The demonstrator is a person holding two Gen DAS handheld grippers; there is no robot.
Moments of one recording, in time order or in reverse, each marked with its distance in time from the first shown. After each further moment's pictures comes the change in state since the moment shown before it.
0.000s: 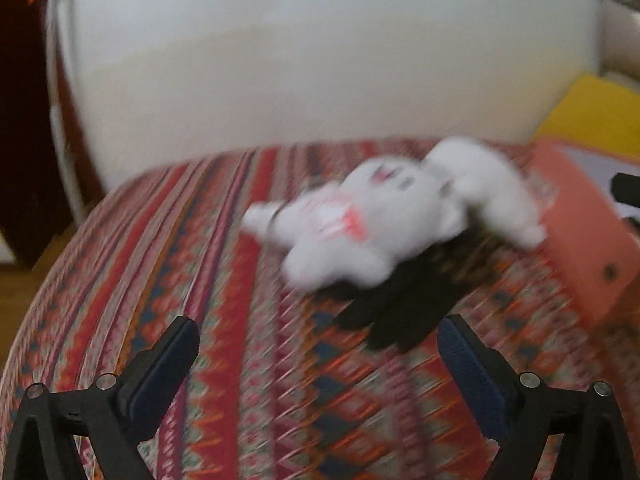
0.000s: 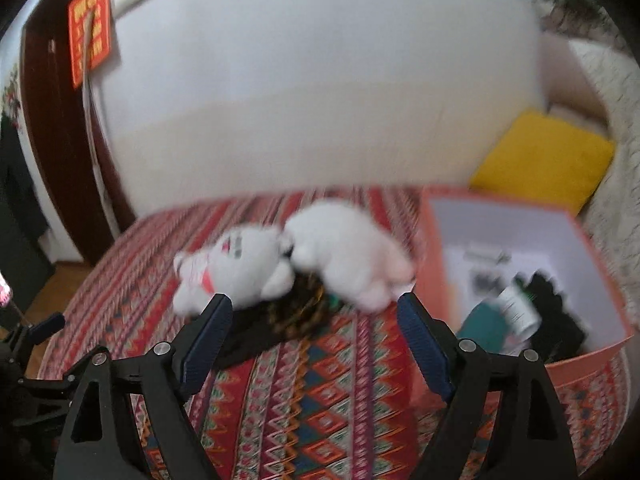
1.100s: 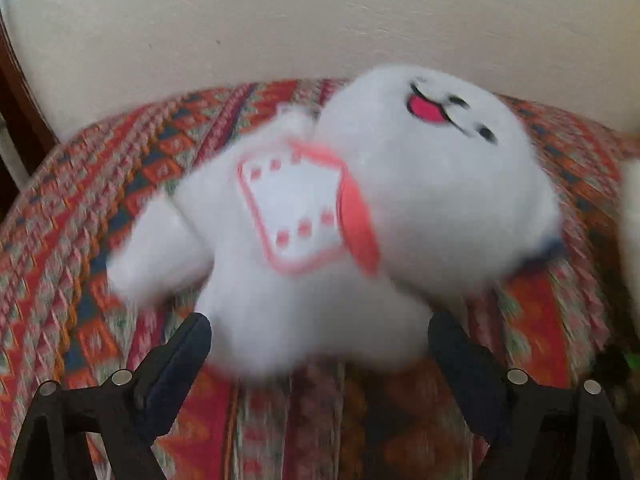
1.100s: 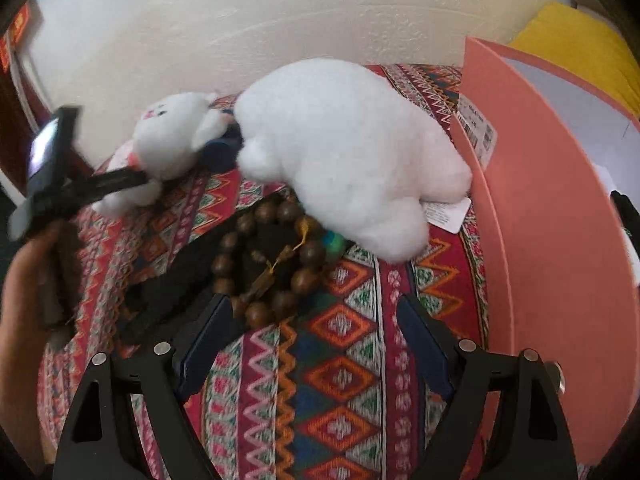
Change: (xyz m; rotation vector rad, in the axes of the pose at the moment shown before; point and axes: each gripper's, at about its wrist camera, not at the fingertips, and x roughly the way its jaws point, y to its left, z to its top) left arm 0.259 -0.004 0.116 -0.067 0.264 -0.028; right arm 0.186 -0.030 -0.020 0.130 0.297 -0.021
